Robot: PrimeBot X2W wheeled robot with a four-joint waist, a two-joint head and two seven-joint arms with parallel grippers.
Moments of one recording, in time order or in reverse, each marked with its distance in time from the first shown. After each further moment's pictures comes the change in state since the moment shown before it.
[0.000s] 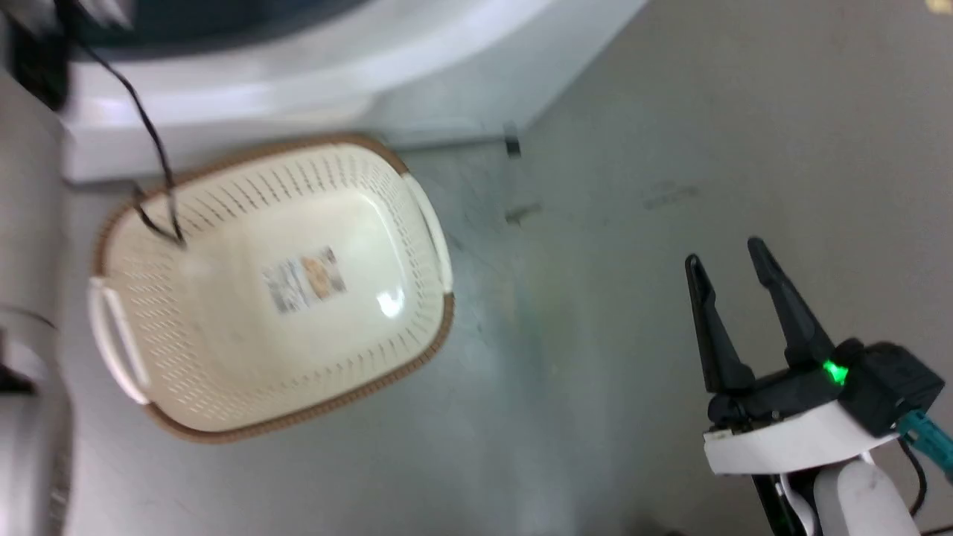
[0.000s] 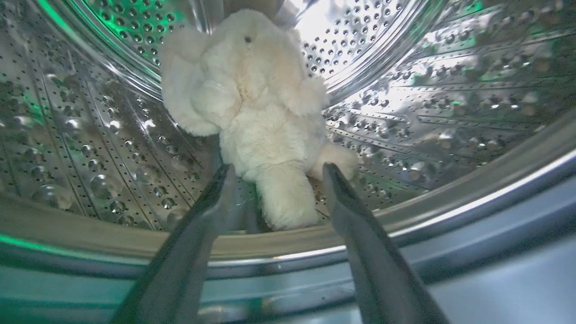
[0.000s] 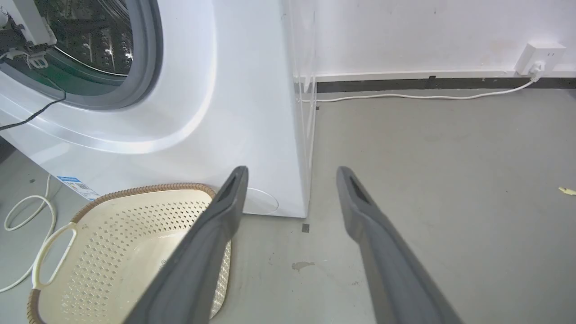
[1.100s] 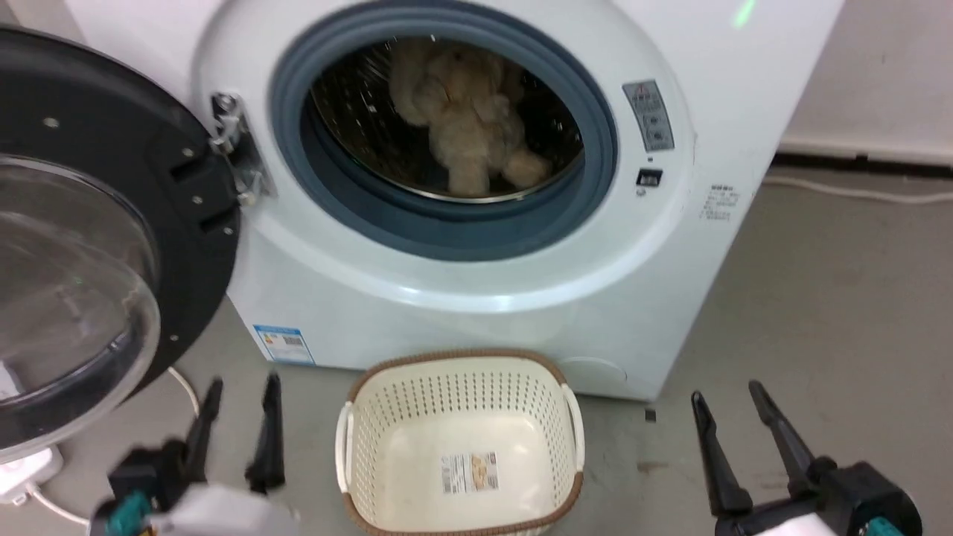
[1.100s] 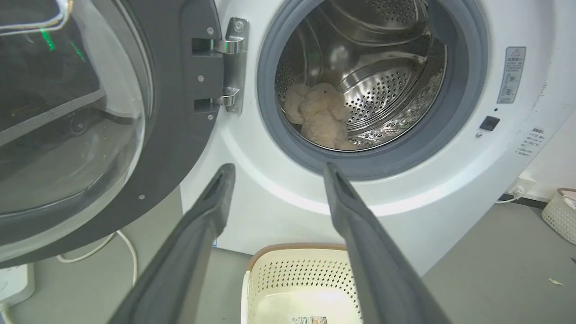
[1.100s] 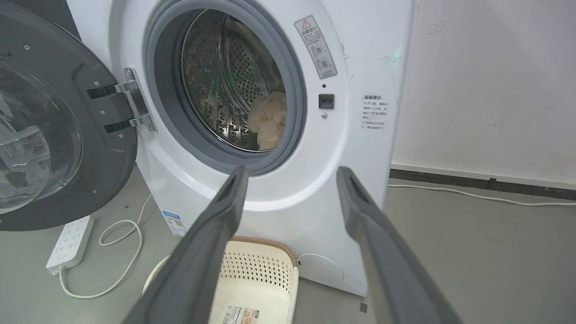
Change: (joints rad) left arm 1.371 -0.140 0.120 -0.905 -0.127 0.117 -0.146; right arm 0.254 0.000 -0.025 0.052 -0.084 0.000 0.000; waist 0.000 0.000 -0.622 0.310
